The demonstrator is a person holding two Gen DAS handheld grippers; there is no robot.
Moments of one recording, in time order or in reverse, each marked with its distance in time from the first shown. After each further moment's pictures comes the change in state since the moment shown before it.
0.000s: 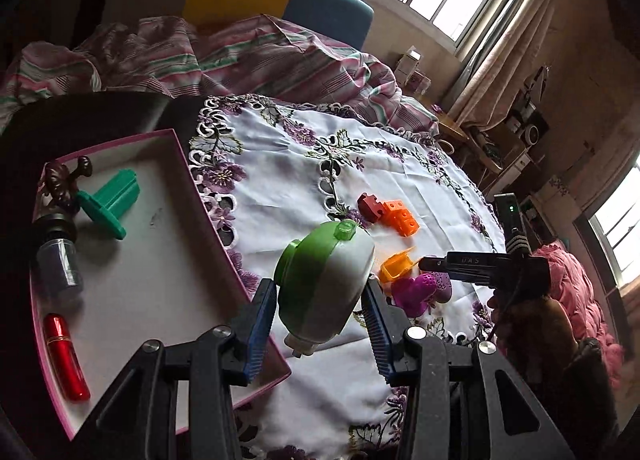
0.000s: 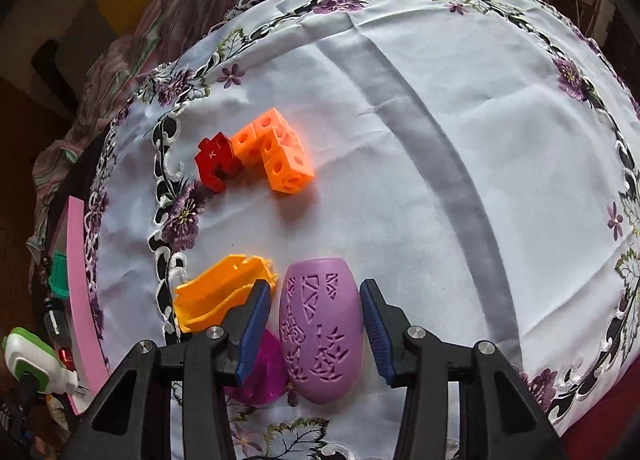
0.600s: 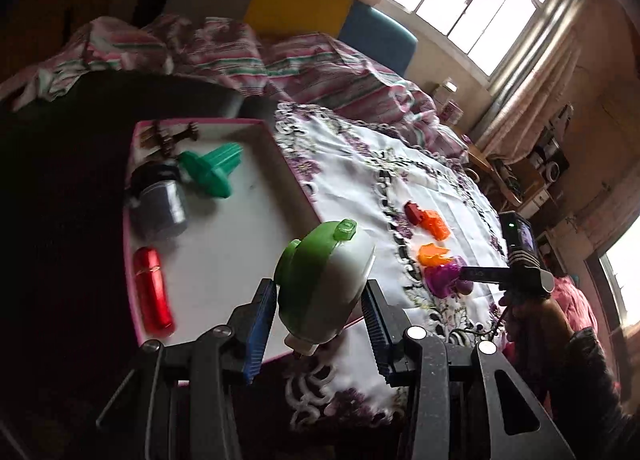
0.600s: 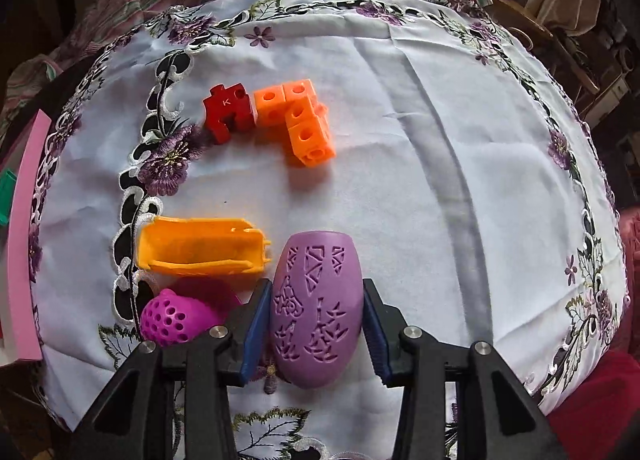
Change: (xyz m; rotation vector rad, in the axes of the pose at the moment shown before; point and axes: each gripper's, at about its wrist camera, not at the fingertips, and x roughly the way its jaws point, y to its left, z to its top) left arm -0.066 0.067 -0.048 -0.138 -0.070 0.082; right arm 0.010 0.029 -0.016 -0.192 0.005 -0.205
